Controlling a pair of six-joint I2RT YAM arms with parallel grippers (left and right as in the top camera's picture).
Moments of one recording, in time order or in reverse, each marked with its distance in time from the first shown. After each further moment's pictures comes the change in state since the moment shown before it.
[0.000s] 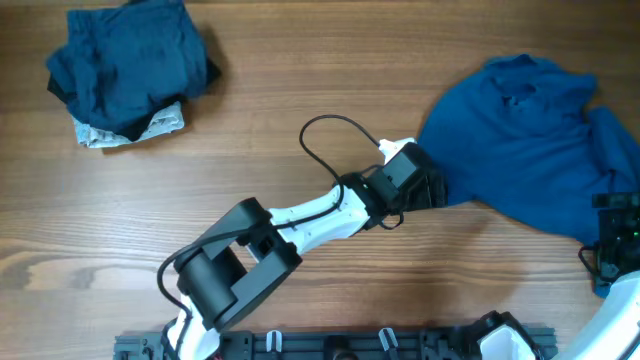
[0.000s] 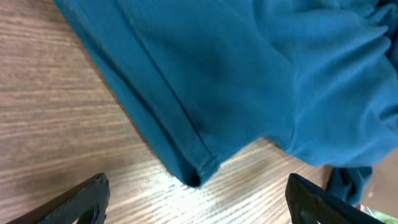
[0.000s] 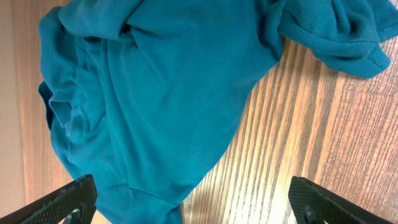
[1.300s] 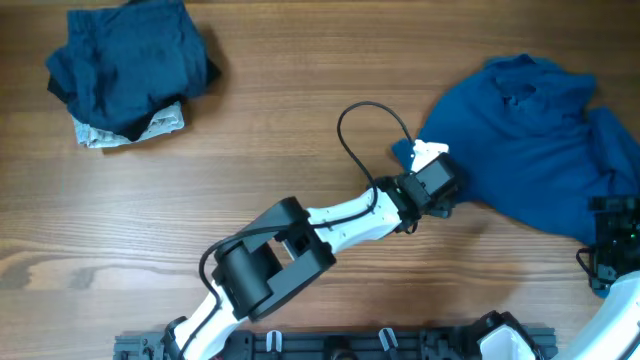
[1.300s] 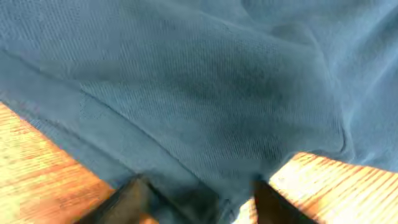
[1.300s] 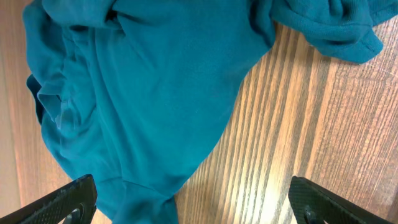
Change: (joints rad) left arm -0.077 0.158 0.192 -0.095 -0.189 0.286; right arm 0.000 0.000 0.000 -0.041 0.000 -0.002
